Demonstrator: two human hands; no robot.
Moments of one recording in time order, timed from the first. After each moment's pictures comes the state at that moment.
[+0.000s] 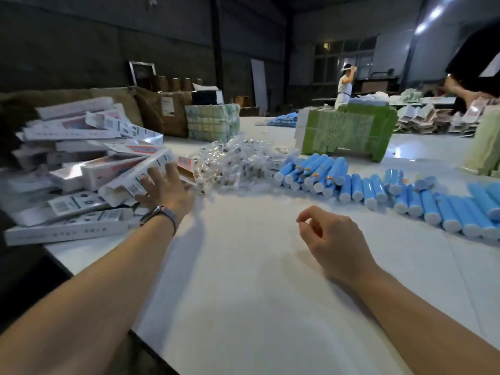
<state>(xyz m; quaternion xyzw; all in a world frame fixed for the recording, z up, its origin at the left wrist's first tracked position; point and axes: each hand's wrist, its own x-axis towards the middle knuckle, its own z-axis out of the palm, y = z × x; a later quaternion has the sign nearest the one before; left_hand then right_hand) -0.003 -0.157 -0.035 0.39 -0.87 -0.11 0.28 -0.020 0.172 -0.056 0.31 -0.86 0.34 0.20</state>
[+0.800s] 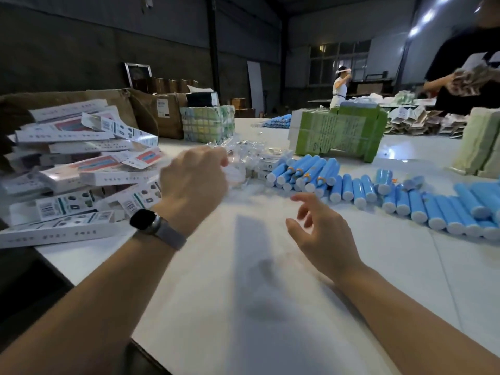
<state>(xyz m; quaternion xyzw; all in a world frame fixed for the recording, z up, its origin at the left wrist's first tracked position) 0.066 -0.030 0.045 0.13 -0.92 -0.03 0.38 -0.018 0.170 -0.055 0.32 -0.82 0.40 0.25</state>
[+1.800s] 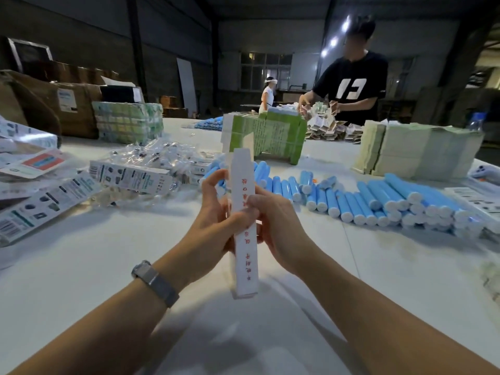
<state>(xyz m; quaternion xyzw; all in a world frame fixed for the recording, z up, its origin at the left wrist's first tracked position) 0.020 0.054 -0.027 -0.21 -0.63 -0.75 0.08 -0.011 0.194 -0.013 0.32 -0.63 0.71 -0.06</state>
